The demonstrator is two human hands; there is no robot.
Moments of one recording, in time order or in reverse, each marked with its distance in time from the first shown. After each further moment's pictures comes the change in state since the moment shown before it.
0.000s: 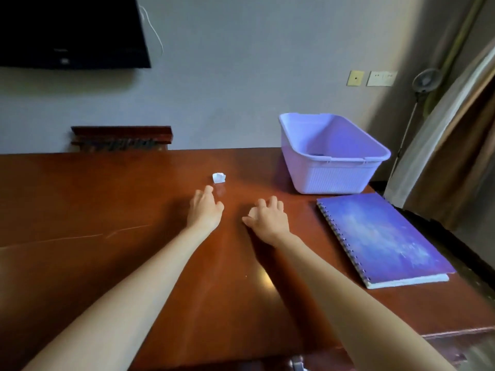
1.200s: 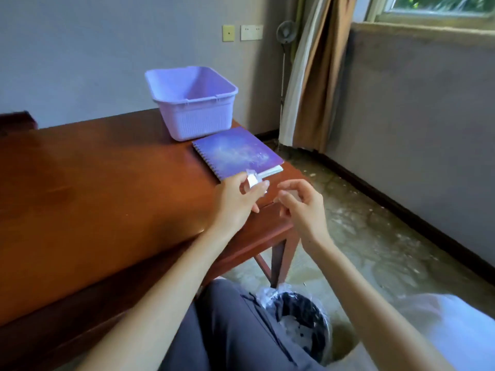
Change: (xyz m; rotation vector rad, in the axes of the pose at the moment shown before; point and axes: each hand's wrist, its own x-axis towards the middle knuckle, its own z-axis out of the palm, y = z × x) left_hand -0.238 0.135 0.063 -0.570 -0.465 0.459; right_hand -0.261 0.157 -0.079 0.983 0.644 0.310
